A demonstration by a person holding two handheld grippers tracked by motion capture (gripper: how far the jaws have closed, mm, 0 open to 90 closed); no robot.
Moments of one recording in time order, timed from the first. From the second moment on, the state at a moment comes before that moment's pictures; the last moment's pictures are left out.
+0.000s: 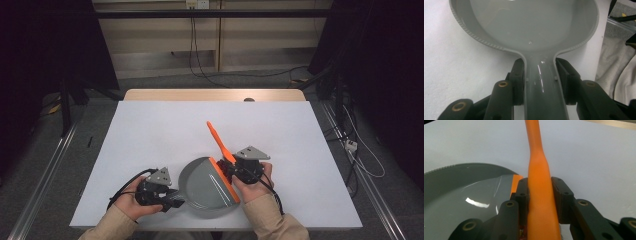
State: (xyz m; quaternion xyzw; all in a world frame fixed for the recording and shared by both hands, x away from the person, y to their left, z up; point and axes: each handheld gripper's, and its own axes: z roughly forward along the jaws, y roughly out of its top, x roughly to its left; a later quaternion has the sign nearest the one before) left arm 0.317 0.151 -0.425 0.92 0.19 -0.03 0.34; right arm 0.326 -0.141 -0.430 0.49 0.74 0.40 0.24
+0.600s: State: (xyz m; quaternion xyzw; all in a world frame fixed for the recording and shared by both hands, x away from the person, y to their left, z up) left arm 0.319 0.151 -0.428 0.92 0.19 -0.03 0.34; right arm 0.326 -0.135 -0.433 0.49 0.73 0.43 0.21
